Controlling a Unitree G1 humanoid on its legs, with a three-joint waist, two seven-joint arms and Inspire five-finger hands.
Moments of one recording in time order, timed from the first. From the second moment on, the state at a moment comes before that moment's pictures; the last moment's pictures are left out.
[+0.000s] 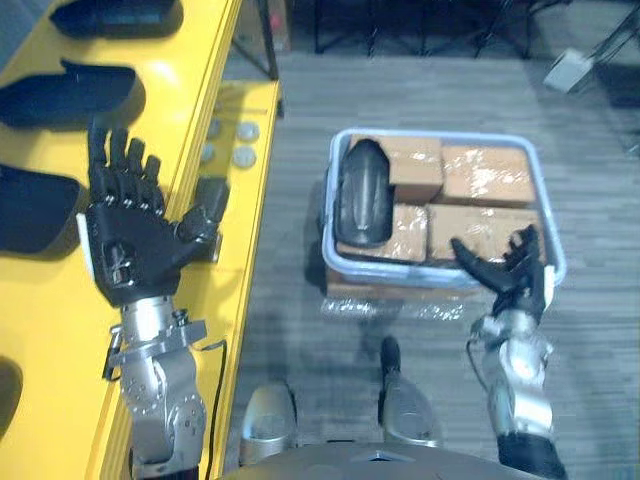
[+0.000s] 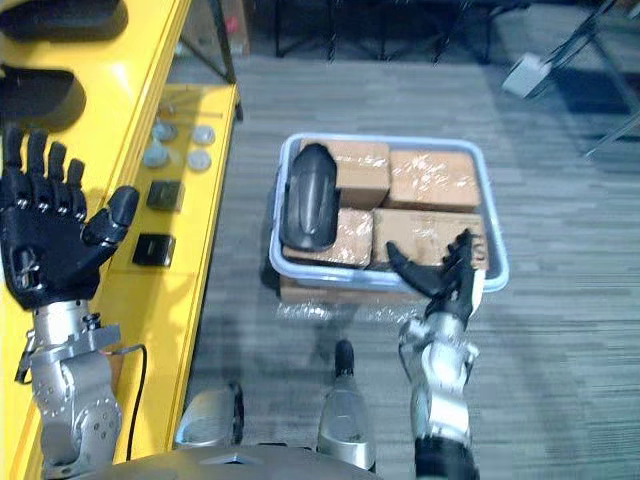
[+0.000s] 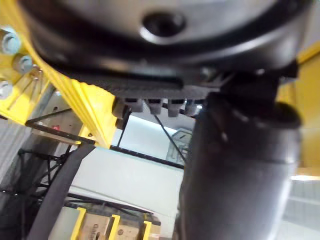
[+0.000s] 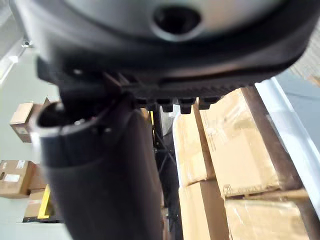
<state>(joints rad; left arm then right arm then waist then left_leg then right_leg) 0.18 0.07 0.12 -0.44 -0.46 -0.38 0.01 -0.07 -0.19 -0.27 0.14 0.23 -0.12 -0.30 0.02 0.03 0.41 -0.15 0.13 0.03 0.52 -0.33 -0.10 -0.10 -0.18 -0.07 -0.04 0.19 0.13</state>
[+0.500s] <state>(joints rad) -0.01 0.18 -0.04 -0.18 -0.46 -0.28 -0.05 -0.59 -0.55 -0.18 0.64 0.34 0.00 -0.35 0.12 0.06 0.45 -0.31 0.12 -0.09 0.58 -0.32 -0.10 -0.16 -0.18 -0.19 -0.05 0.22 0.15</state>
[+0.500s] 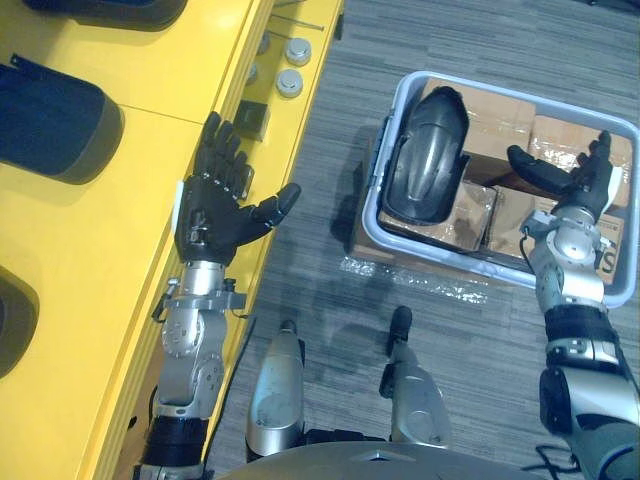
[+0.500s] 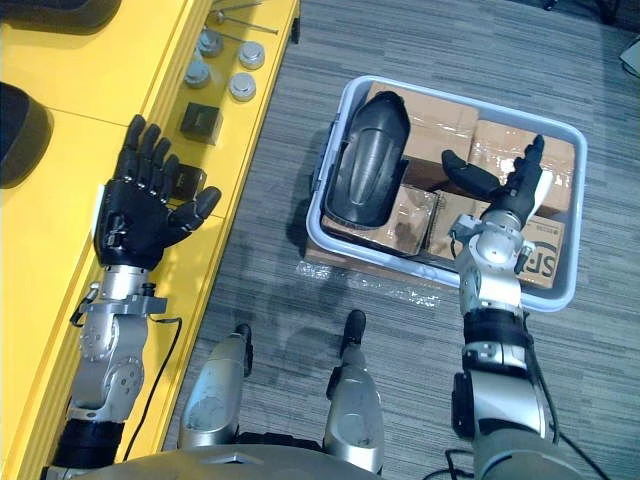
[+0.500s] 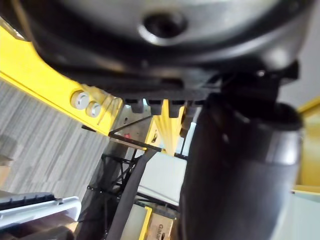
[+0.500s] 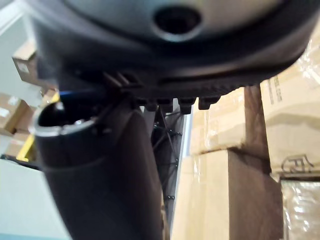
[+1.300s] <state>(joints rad) -0.11 0.21 -0.15 0.01 -0.46 -0.28 -0.03 -0.88 -0.72 0.09 0.89 0.16 0.18 -0.06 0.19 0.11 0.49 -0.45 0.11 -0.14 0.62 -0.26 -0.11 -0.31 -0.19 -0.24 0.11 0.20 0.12</state>
